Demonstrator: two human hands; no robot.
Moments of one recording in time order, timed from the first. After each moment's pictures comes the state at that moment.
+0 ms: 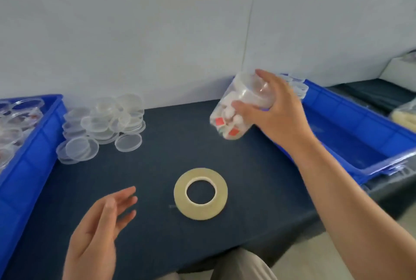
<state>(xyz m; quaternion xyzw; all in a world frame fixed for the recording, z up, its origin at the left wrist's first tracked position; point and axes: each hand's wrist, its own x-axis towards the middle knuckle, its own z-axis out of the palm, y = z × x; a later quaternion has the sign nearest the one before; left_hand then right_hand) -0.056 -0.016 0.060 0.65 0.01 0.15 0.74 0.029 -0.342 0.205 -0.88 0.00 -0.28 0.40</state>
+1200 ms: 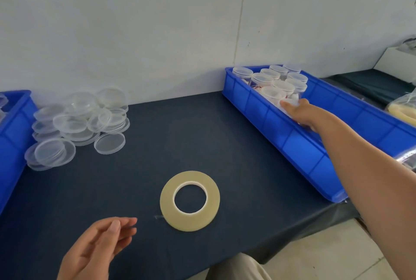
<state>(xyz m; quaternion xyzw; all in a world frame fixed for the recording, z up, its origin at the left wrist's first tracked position) -0.038 -0.028 0.022 0.70 0.07 0.08 0.71 0.162 -0.539 0.126 -0.89 0.35 0.02 0.29</state>
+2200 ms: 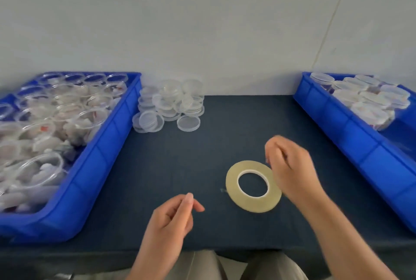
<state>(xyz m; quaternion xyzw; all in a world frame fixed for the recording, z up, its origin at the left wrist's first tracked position) -0.082 -0.013 0.029 0.73 0.05 0.04 0.68 0.018 -0.271 0.093 -0.88 -0.07 -0.14 0.45</state>
